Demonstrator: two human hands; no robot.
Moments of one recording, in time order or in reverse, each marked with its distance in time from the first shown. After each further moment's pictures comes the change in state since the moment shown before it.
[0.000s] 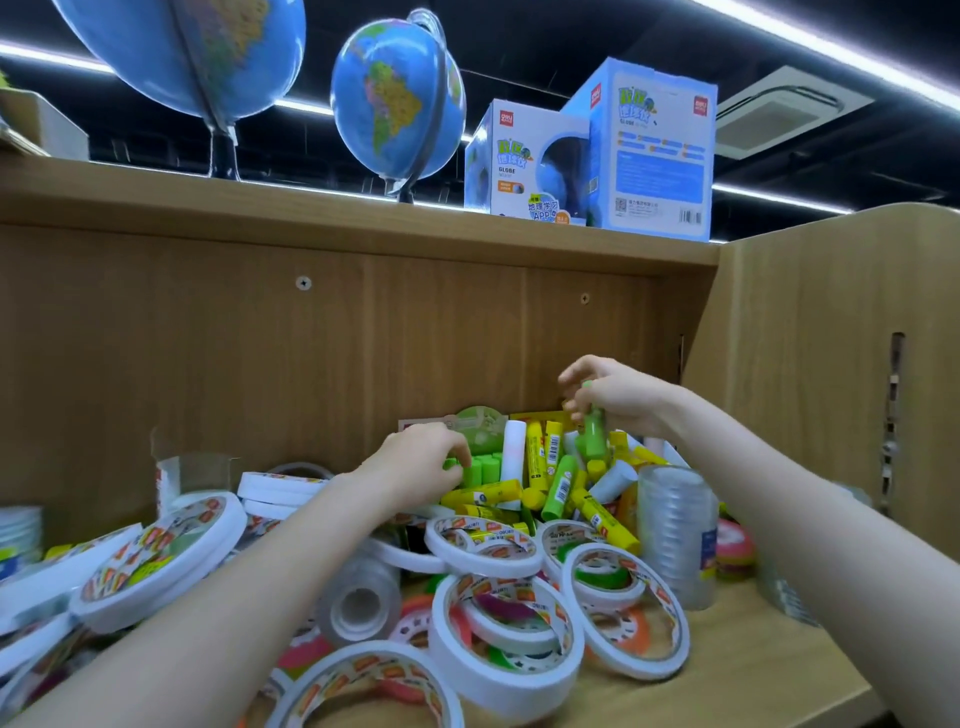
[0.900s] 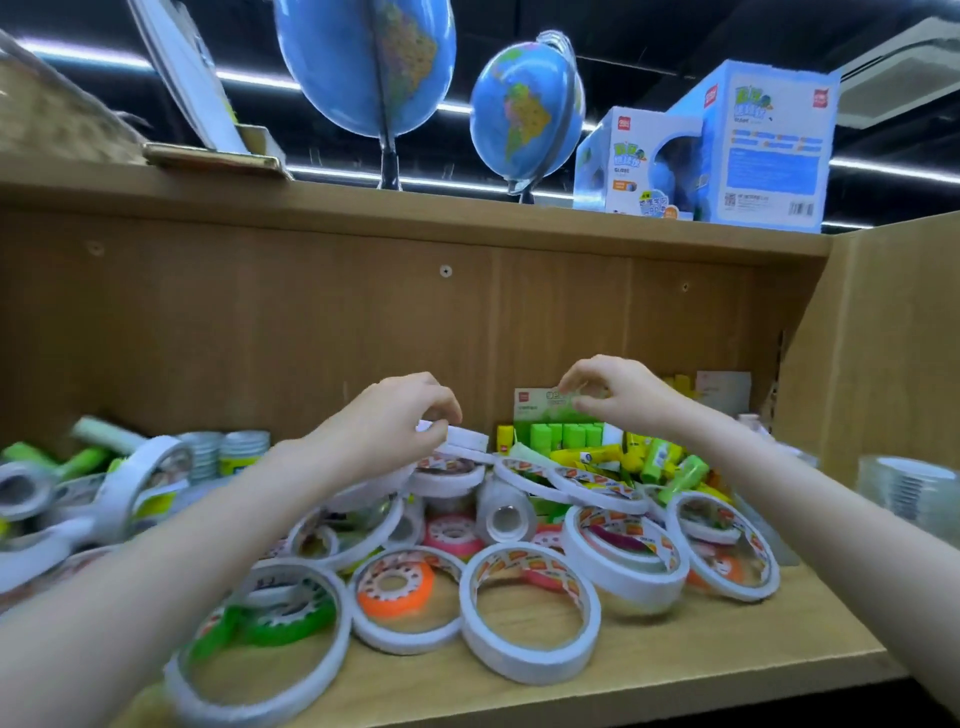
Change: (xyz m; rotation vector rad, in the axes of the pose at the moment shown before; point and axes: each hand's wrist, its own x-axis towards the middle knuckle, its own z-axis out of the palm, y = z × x) left_hand -0.139 -0.053 -0.081 0.025 0.166 -0.024; right_hand -0.070 -0.055 0.090 -0.706 -0.035 -0.539
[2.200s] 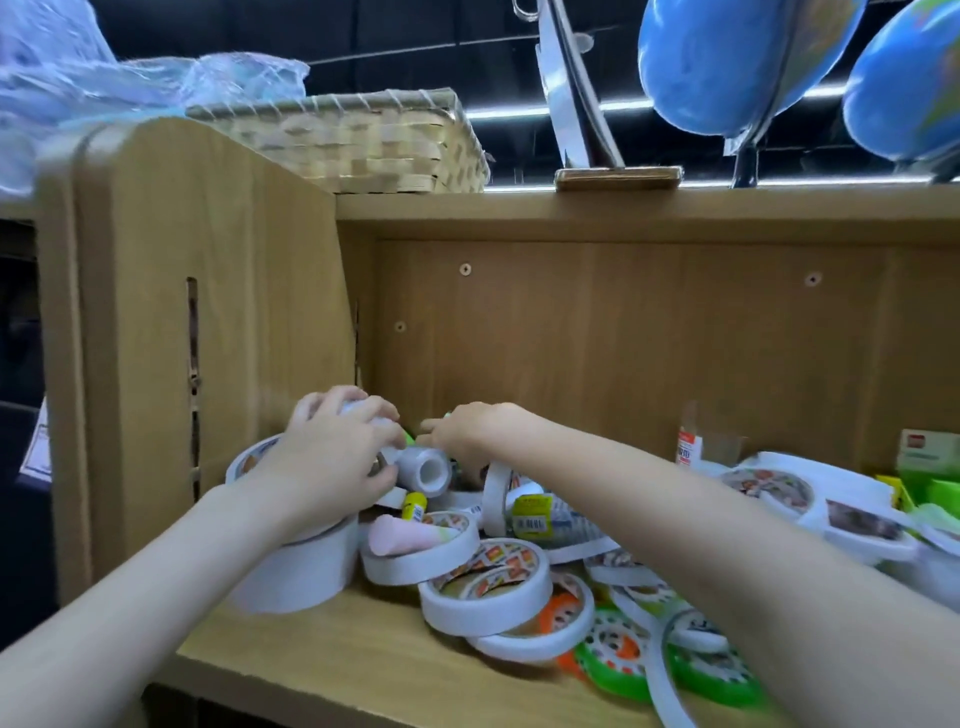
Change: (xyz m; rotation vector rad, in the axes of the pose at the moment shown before) left_hand -0.209 -0.196 -0.115 0.577 -0.048 -0.486; right_hand 0.170 -0.376 0.194 -0.622 -0.535 -0.746
